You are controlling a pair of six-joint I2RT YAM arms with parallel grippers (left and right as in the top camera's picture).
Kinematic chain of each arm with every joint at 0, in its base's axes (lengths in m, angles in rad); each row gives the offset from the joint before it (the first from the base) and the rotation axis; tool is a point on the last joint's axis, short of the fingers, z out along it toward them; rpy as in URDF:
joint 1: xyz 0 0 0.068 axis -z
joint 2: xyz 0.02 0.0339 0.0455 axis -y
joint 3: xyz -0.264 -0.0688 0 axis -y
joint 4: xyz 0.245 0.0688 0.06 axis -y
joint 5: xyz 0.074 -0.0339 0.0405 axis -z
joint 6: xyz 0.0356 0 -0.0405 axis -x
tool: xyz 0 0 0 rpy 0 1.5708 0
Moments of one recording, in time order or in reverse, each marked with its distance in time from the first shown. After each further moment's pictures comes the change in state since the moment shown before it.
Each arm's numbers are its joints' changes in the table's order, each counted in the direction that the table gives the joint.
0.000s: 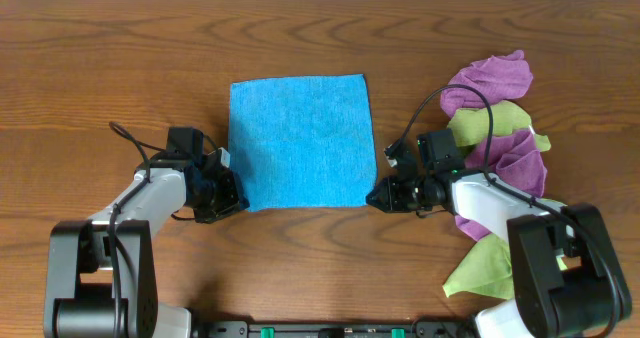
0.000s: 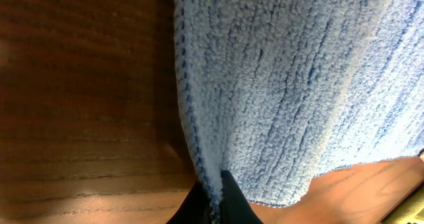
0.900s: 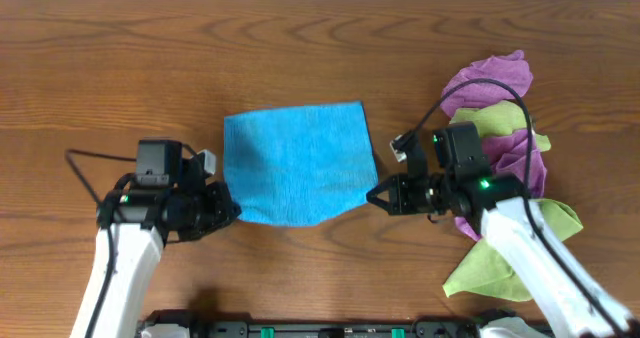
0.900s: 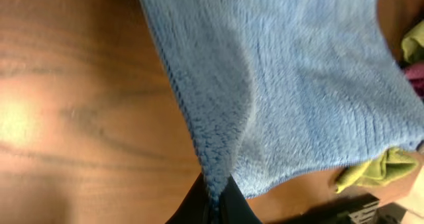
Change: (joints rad) left arm 0.002 0.525 0.037 -0.385 0.001 0.049; right arm -0.051 0.410 0.081 -0.344 -0.067 -0.069
